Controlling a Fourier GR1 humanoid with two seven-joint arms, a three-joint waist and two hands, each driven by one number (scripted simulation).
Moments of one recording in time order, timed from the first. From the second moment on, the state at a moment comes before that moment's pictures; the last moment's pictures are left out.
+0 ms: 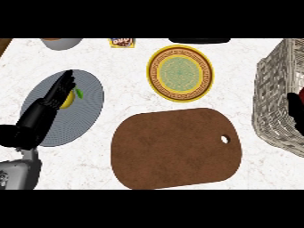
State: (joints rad) left arm -0.17 0.18 0.08 -1.60 -0.07 -0.25 0.03; right arm -0.33 -0.48 -0.05 -2.21 0.56 -0.05 0.93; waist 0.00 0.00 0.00
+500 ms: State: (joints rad) left arm -0.18 0.17 0.08 -1.59 -0.08 -0.25 0.02; right arm -0.45 -0.55 -0.29 -1.89 0.47 -0.08 0.75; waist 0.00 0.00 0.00
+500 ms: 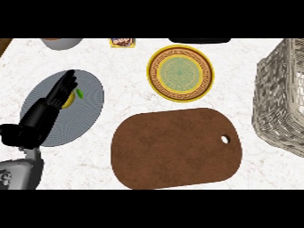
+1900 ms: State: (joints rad) left arm -0.15 0.15 0.07 -1.61 -0.10 -0.24 0.01; right arm -0.54 -0.62 -0.52 -1.04 0.35 -0.31 -0.03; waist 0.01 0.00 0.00
